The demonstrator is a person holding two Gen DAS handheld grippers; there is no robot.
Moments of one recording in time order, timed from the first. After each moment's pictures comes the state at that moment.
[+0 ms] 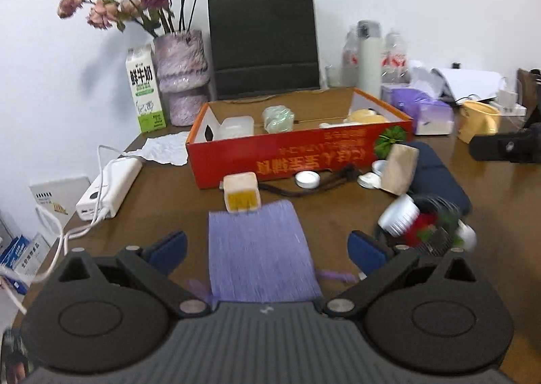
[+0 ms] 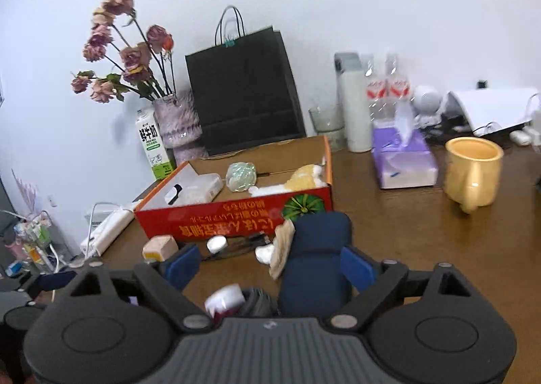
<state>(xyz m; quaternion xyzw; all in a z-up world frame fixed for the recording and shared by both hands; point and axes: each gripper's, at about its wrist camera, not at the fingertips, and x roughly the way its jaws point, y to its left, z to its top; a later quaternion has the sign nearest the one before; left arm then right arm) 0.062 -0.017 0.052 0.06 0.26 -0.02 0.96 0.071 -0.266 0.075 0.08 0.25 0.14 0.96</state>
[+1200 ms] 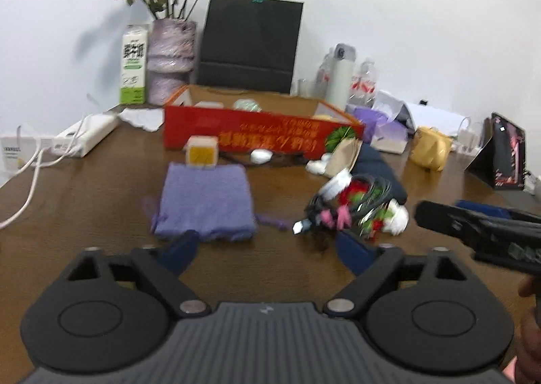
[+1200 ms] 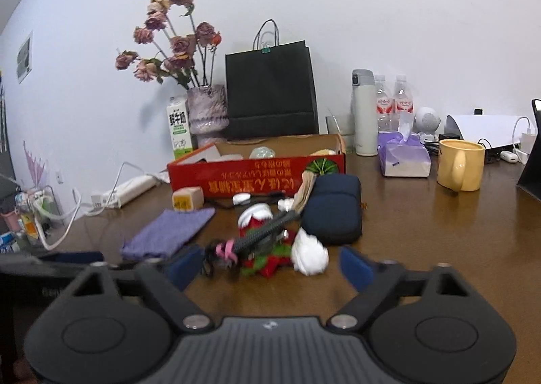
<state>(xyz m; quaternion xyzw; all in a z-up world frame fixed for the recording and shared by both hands) 0.007 -0.016 0.022 -0.05 0.24 -0.07 0.97 -0.008 -0.248 0.034 0.05 0.19 0.16 0.97</state>
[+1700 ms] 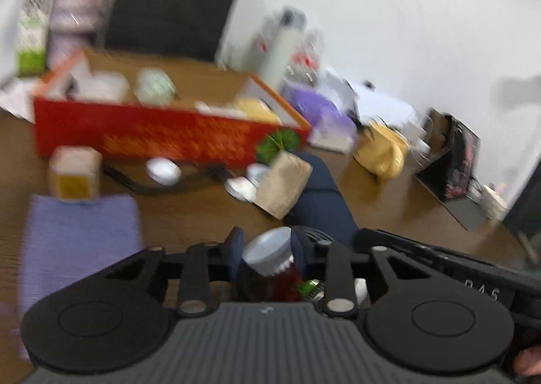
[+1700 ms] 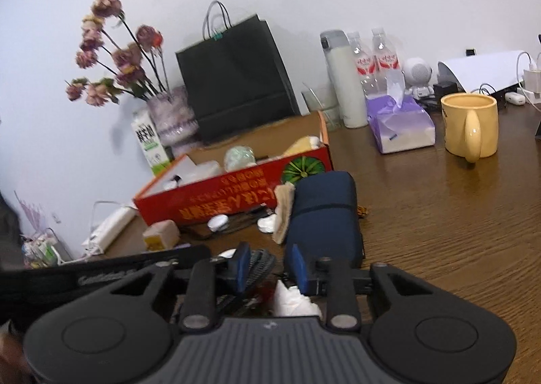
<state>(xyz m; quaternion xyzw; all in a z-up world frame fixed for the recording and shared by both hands) 0.150 -0.042 0.024 -0.11 0.33 -0.24 0.91 0.082 -0.268 0.031 0.15 0.26 0.14 0.94</state>
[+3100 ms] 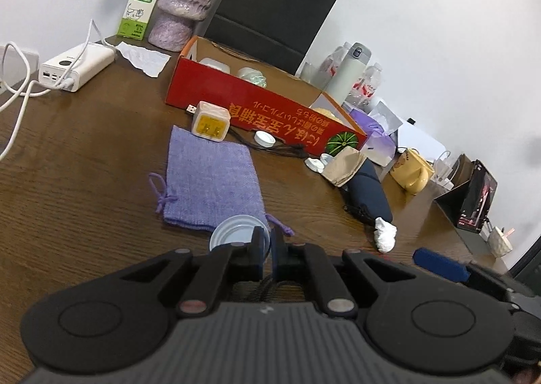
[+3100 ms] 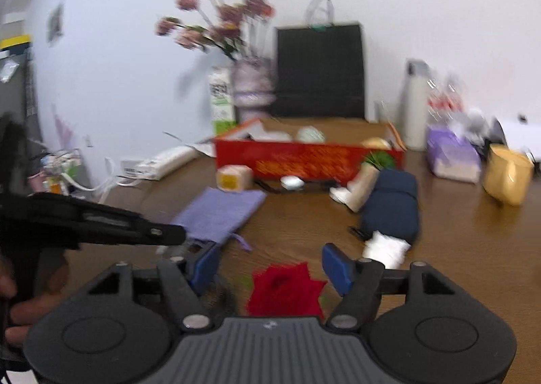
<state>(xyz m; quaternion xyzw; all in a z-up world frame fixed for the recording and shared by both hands) 0.041 0.052 0.024 -0.19 0.31 -0.13 0.92 -0.009 -0.210 0.039 0.02 0.25 0.21 0.94</state>
